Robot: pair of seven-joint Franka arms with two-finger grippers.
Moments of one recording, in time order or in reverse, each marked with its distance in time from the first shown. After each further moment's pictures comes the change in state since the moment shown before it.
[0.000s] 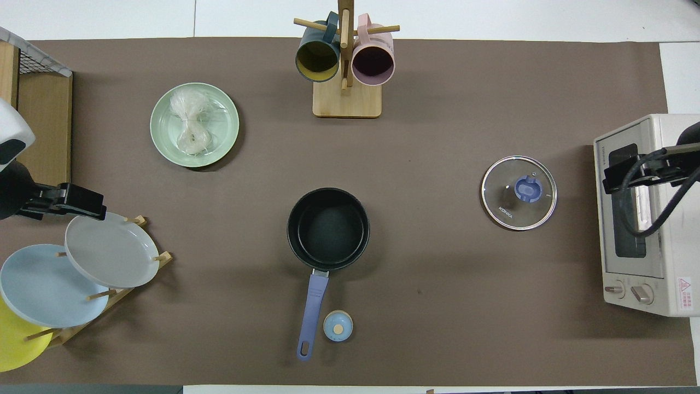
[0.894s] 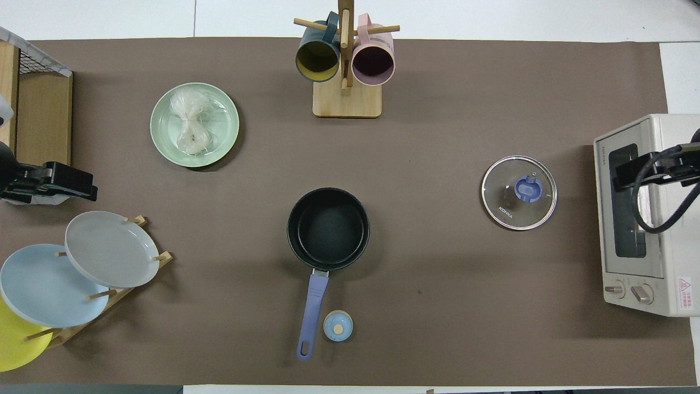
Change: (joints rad) left arm 0.002 0.036 0.003 0.083 0.000 0.005 -0.033; right arm -0.015 -0.001 -0.009 0.005 0.001 0.000 0.000
